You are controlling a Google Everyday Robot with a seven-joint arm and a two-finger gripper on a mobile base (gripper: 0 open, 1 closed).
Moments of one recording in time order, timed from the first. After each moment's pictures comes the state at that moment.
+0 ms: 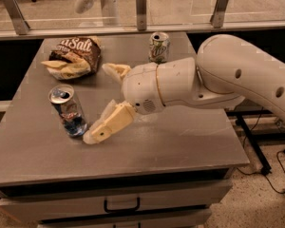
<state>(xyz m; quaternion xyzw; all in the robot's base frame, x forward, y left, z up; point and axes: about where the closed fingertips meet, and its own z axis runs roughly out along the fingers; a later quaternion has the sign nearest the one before) 0.457 0.097 0.925 -0.58 0.57 0.35 0.46</state>
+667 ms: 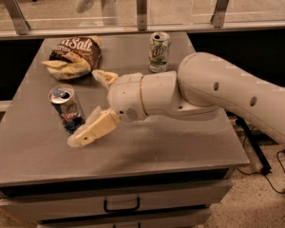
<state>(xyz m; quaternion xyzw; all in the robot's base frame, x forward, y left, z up) 0.463 0.127 0.905 -0.56 0.57 0.36 0.48</state>
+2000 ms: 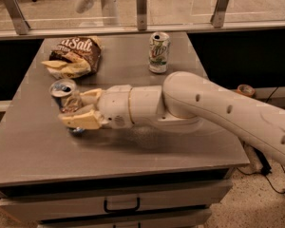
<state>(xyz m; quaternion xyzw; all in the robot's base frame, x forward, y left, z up) 0.475 0.158 0.878 -0.52 0.57 0.41 0.49</state>
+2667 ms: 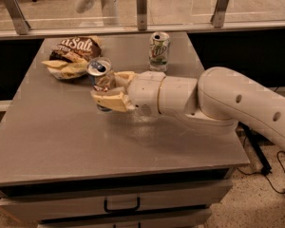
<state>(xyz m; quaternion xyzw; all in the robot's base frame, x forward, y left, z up) 0.512 0.083 0.909 -0.48 0.60 0.30 0.57</state>
